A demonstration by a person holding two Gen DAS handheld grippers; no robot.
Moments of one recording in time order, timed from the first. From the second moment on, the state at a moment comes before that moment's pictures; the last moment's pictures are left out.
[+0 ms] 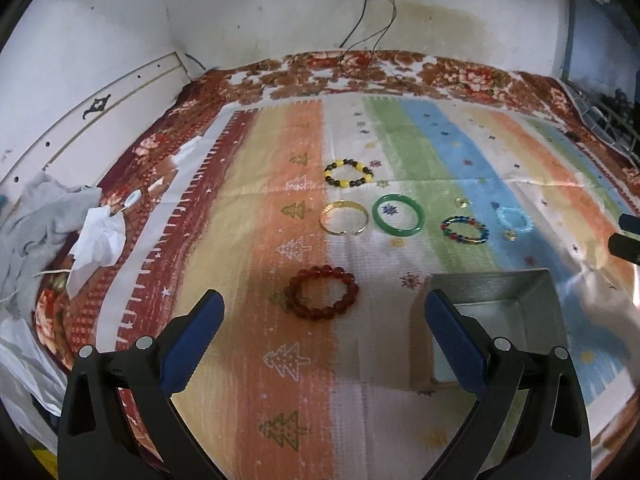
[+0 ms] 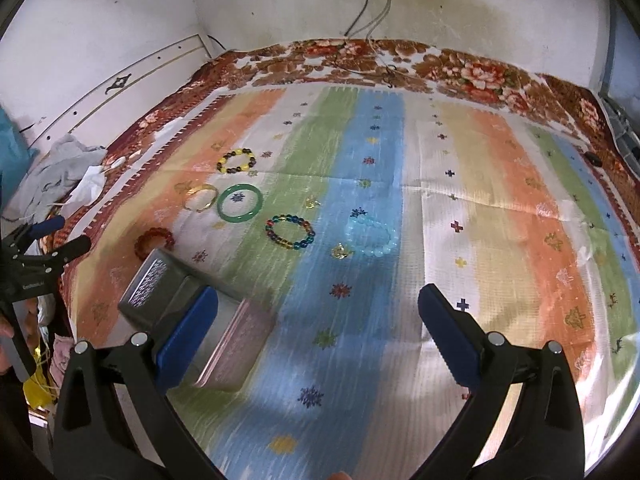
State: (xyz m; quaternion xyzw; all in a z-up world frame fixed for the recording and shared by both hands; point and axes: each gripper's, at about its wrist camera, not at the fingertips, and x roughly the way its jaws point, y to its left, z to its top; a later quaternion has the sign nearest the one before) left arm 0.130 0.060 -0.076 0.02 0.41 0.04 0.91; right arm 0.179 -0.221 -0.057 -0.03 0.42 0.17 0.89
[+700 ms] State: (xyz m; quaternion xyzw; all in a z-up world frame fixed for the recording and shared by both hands) left arm 0.187 0.086 -0.124 0.02 0.46 0.06 0.89; right arm 0.262 -0.215 -0.104 -0.06 0.48 0.19 0.85
